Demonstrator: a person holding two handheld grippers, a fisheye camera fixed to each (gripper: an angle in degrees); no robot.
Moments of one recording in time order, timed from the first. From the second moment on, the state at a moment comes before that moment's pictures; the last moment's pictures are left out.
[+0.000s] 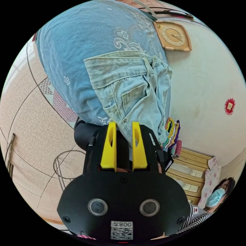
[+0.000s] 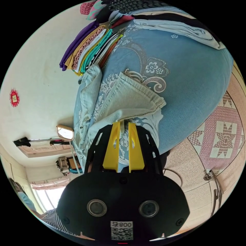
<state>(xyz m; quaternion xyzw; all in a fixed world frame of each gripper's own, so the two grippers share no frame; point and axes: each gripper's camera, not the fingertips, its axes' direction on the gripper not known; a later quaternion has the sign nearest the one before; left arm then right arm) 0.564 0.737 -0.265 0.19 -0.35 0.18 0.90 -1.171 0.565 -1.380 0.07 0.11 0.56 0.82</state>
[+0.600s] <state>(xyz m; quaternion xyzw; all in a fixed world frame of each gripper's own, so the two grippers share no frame) 0.619 0.801 -0.282 0.17 -0.33 0.29 0.88 -1.211 0.586 -1.408 0.05 0.09 0.52 0.85</state>
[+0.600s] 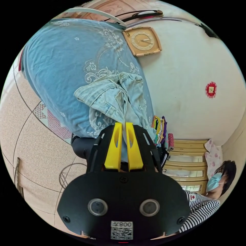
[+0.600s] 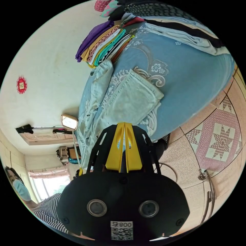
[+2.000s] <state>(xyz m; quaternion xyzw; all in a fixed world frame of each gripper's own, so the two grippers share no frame) 0.683 0.774 0.184 -0.13 -0.58 0.45 0.67 -1.187 0.569 -1.407 0.07 0.26 0.55 0.79</state>
